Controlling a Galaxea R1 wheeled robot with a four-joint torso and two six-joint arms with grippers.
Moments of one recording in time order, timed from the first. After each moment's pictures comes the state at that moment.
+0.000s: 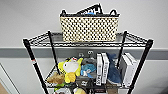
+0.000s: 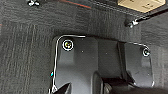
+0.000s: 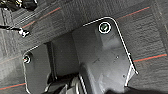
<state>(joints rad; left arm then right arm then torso) 1.32 2.71 -2.33 0.22 0.09 -0.39 -1.41 2.79 -2.44 0.38 0.00 -0.05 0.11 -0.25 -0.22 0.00</state>
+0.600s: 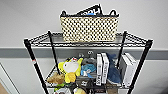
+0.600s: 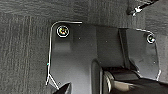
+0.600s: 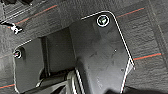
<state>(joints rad) 1.40 2.90 -2.57 0.29 0.04 -0.39 -1.51 2.96 -2.65 0.36 0.12 -0.09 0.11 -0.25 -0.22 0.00</state>
